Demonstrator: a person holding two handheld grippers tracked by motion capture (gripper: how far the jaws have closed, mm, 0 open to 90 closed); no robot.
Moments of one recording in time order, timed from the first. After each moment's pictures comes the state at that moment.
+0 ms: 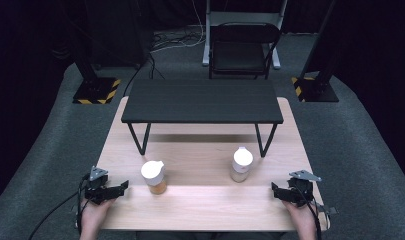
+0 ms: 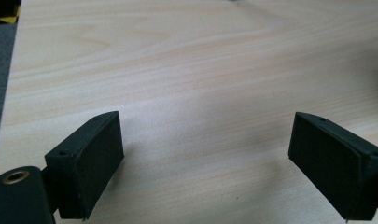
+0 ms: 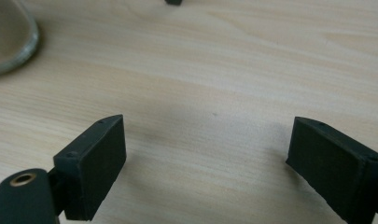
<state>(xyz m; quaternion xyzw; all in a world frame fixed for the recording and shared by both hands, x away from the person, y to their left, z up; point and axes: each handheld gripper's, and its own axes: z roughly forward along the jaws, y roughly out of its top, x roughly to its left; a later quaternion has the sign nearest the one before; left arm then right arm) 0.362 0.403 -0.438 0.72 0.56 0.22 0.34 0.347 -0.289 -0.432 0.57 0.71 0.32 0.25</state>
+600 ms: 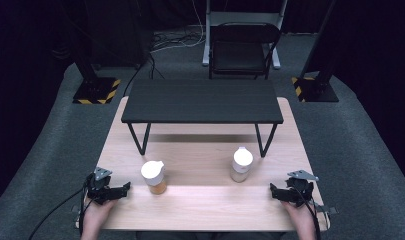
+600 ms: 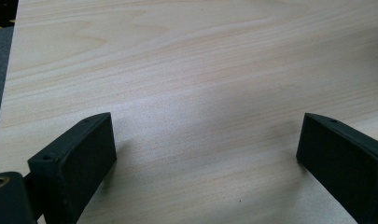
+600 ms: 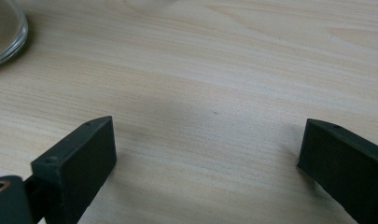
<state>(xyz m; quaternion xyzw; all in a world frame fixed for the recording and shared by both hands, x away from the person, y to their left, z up) 0.364 0.390 -0.439 0.73 0.55 0.23 0.32 0.350 -0.286 -0.433 0.57 0.71 0.31 0.25</state>
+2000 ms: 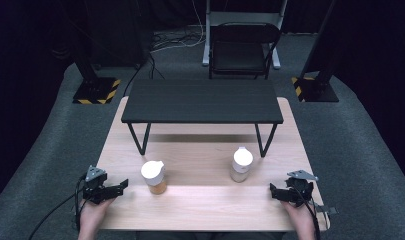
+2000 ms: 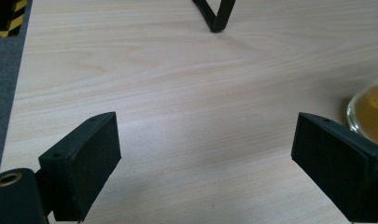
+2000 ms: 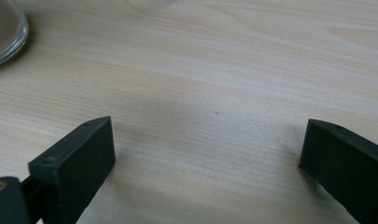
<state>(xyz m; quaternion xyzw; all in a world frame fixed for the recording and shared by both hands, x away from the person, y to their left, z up) 0.348 0.411 -0.431 0.70 0.55 0.22 0.39 0.350 -0.285 -0.433 0.58 0.71 0.31 0.25</state>
